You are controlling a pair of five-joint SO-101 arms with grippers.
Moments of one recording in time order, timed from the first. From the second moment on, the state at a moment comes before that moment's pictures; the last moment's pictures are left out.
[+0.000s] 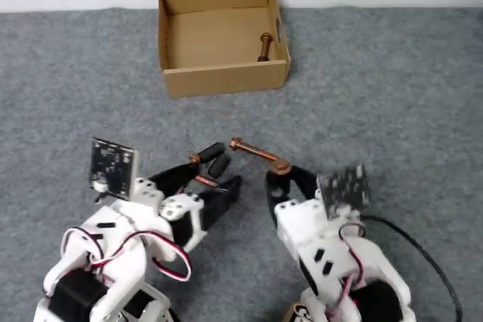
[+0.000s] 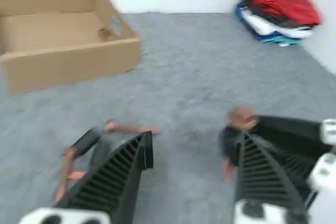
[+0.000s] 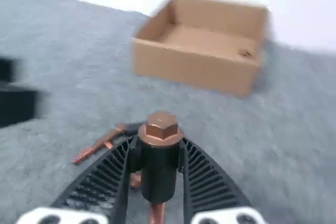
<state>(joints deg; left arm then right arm) 25.3 -81.0 50.9 73.0 26.9 -25.8 -94.0 63.7 63.6 -4.7</state>
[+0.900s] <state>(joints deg) -3.7 -80.5 96.7 34.8 9.0 -20.8 -6.9 8.9 33.3 -9.0</state>
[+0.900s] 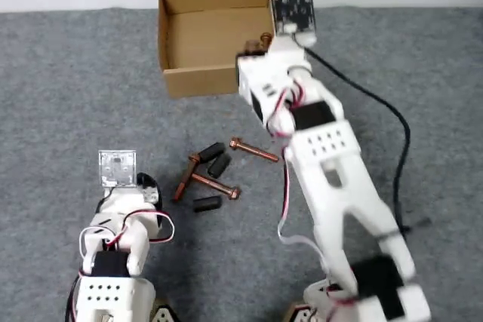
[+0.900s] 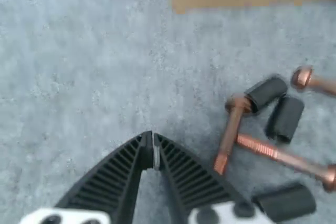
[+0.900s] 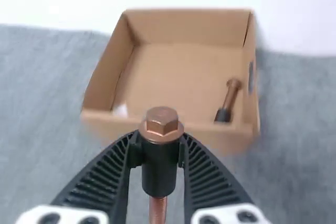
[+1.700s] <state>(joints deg) -3.7 -80.4 97.2 35.6 1.0 -20.6 55.4 -46.8 24.5 5.0</state>
